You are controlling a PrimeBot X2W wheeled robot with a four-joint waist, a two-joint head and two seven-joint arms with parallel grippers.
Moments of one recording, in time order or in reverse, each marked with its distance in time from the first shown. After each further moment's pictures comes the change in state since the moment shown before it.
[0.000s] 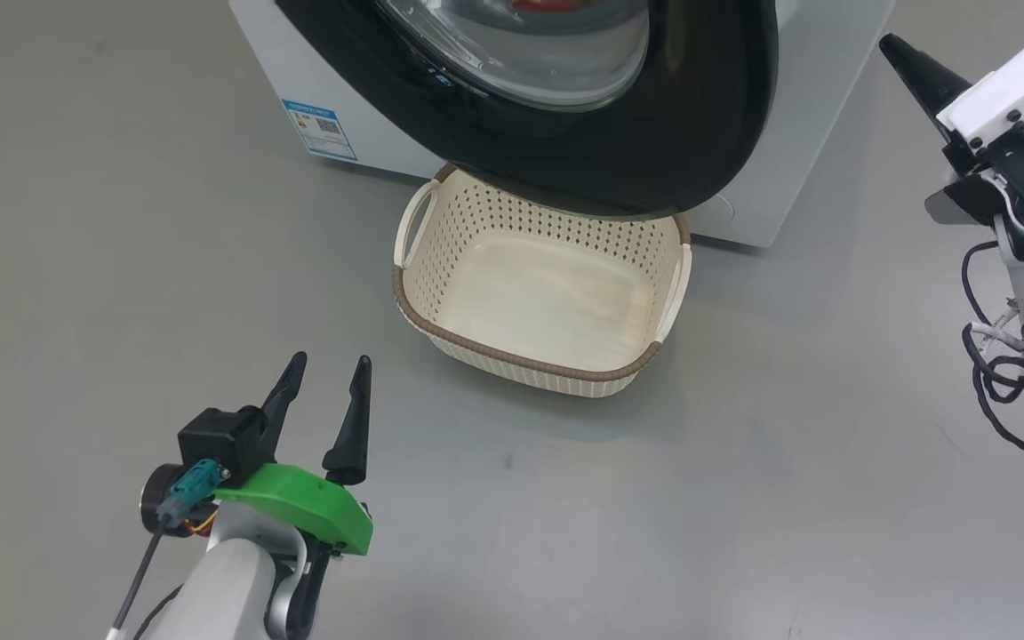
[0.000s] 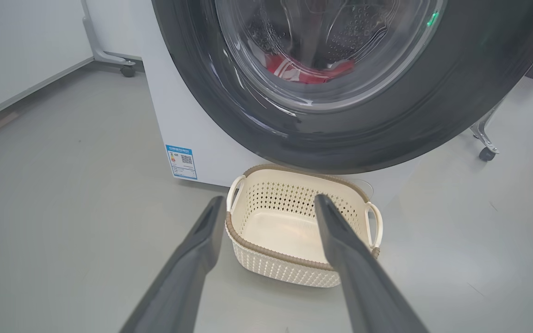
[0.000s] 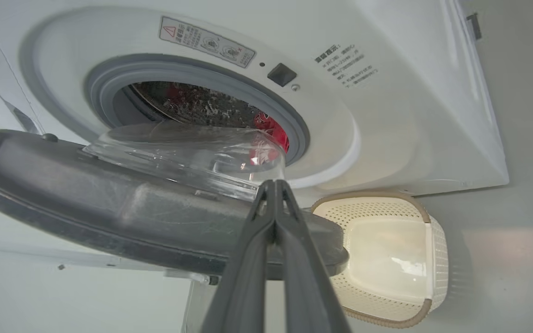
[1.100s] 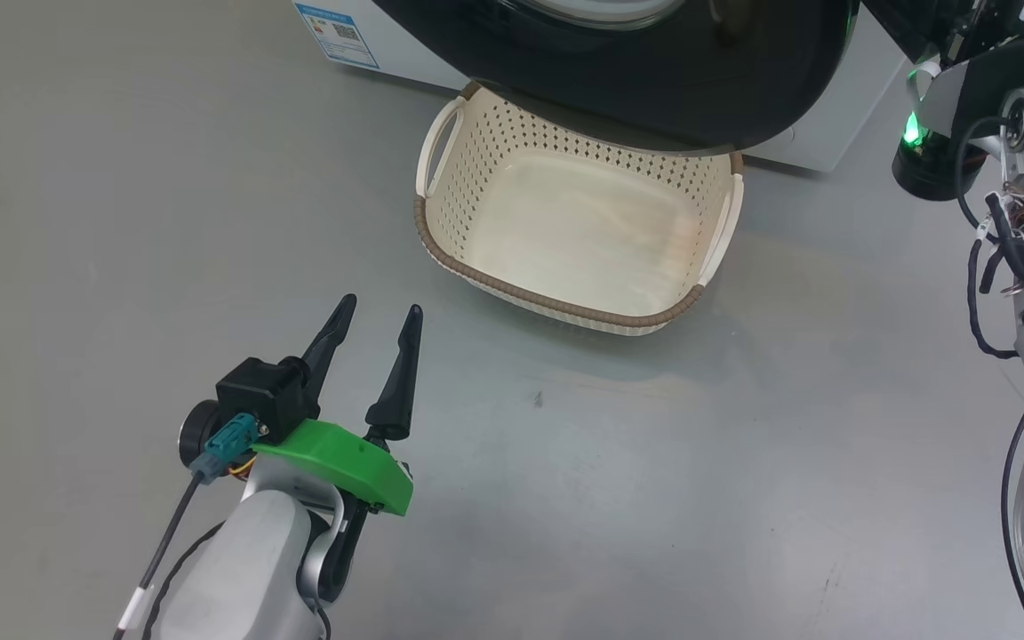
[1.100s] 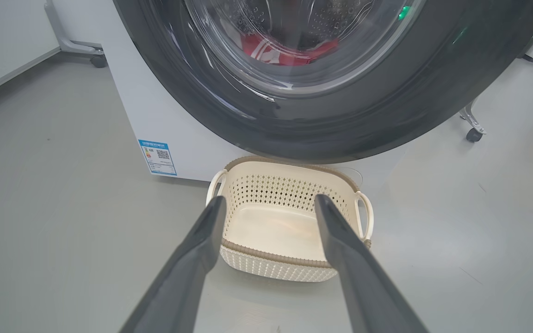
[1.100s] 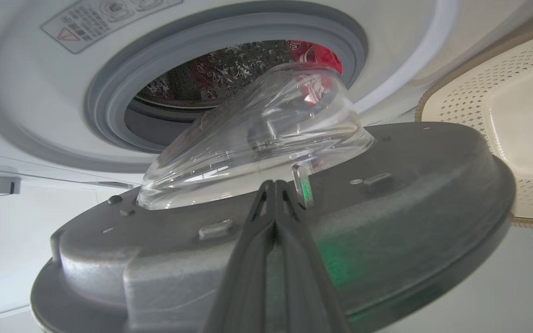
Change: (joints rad) left arm -0.081 -0.005 -0.084 -0.046 -0.020 -0.003 0.000; right arm -0.166 0.107 -0.172 0.061 0.326 -0.232 0.219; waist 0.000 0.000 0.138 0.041
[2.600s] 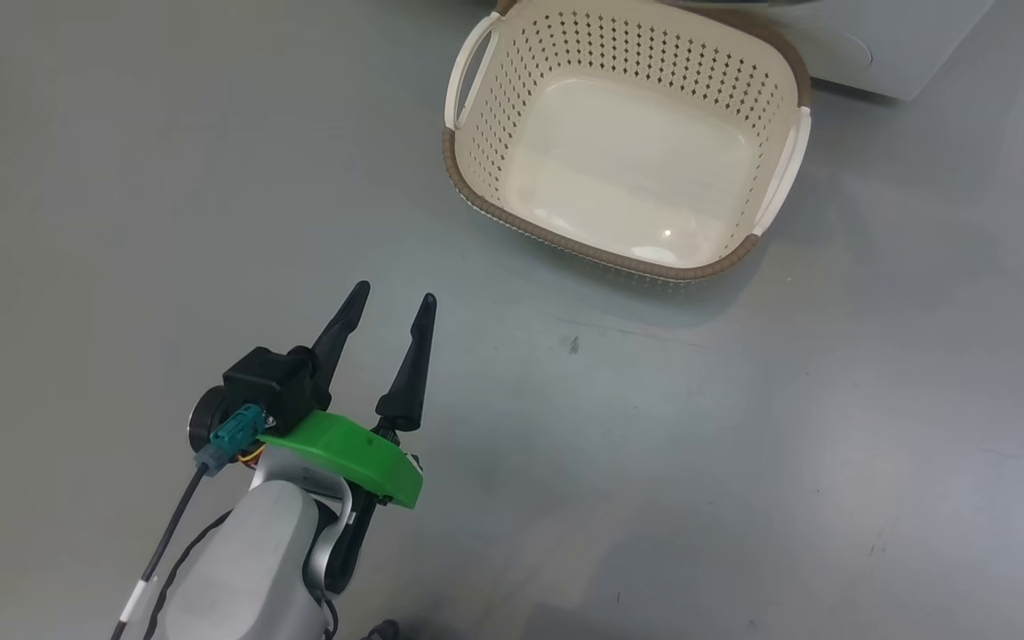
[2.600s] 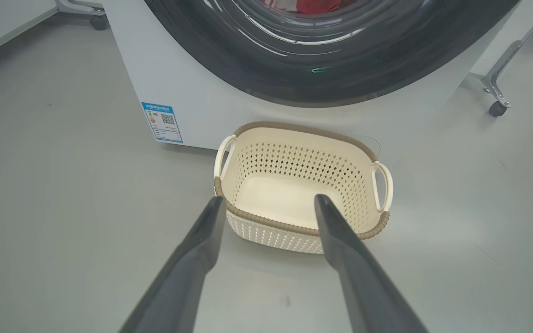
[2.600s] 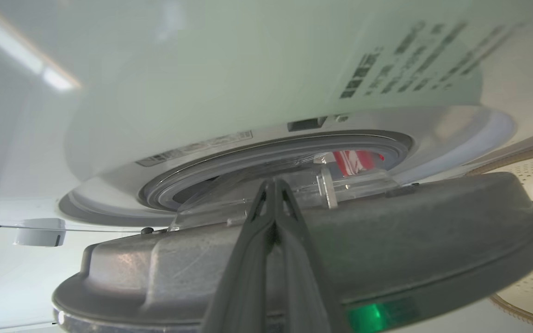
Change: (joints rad) left arm -0.017 -0.001 -0.023 -0.022 -0.016 -0.006 0.000; right arm -0.189 -0.084 -0.041 -0.043 -0.025 -0.011 -0.092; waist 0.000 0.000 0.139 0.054
